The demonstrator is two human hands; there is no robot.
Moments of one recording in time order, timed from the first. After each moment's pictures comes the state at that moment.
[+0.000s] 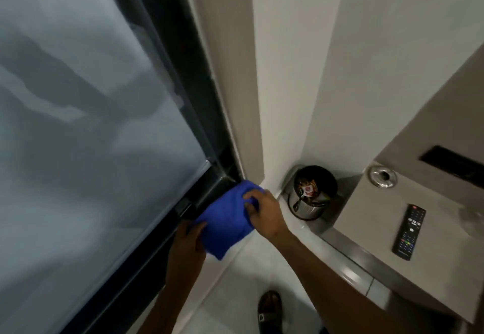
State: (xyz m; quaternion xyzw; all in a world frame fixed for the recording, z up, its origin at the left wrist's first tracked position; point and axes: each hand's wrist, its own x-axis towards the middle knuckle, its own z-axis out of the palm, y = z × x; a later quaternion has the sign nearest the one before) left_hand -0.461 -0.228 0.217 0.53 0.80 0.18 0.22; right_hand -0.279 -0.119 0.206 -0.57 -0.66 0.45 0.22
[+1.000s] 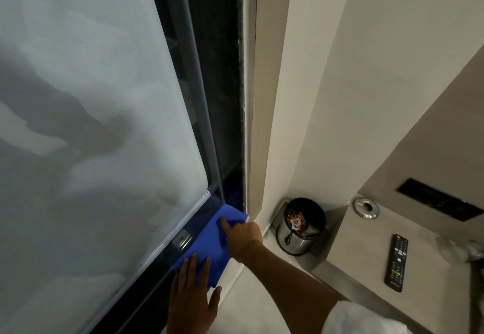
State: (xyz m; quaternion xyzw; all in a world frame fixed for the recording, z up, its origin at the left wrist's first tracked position) left_hand -0.476 -0.246 0.199 0.63 0.74 -0.05 0.22; right_hand -0.359 -0.100 0.194 -0.49 -0.84 0.10 -0.20
